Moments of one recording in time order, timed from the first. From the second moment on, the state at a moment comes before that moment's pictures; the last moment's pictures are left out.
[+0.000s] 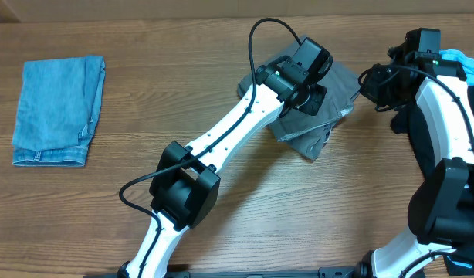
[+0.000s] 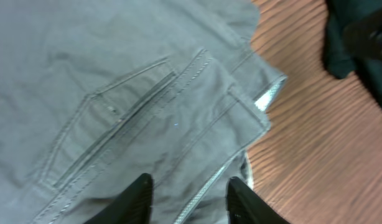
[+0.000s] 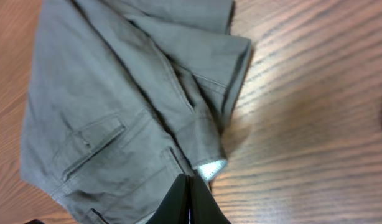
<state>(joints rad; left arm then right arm) -0.72 2.27 2.10 -0.81 0.11 -0.27 -0.16 1.85 1.54 -0.87 -0.30 0.34</state>
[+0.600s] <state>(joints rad) -0.45 2.27 2.10 -1.17 0.18 -0.36 -0.18 1.85 1.54 -0.77 -0.37 0.11</state>
